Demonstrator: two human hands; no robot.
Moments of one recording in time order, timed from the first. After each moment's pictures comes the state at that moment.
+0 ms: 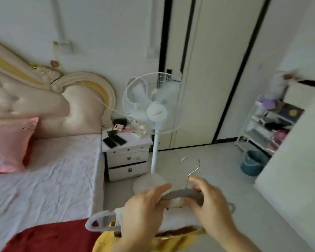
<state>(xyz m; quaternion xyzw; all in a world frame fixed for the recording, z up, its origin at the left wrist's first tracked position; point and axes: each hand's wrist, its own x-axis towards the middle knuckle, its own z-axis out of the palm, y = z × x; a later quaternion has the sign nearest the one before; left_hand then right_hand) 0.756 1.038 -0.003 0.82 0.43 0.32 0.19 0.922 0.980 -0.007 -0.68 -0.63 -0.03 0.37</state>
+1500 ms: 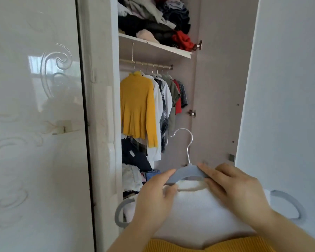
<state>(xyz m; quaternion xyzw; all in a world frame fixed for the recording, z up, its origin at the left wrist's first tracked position) 1.414 0.207 0.122 0.72 -0.47 0.09 0.50 1.272 0.058 0.147 -0.87 0.09 -0.47 -0.12</state>
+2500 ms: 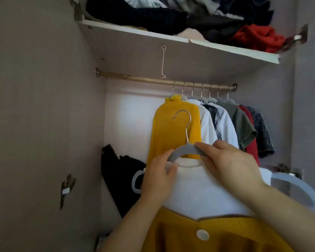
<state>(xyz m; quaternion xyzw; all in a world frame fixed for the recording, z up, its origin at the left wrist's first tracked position) 1.835 -0.087 0.241 0.76 -0.33 0.25 0.51 1.745 -0.236 0.282 -0.85 -0.01 -0.51 -0.16</state>
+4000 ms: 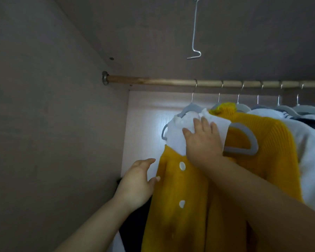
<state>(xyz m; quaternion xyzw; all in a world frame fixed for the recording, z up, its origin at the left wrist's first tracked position) 2.129 -0.097 0.305 0.86 -0.19 0.33 0.33 2.133 -0.264 0.392 -0.89 -0.02 -0.43 -0.15</state>
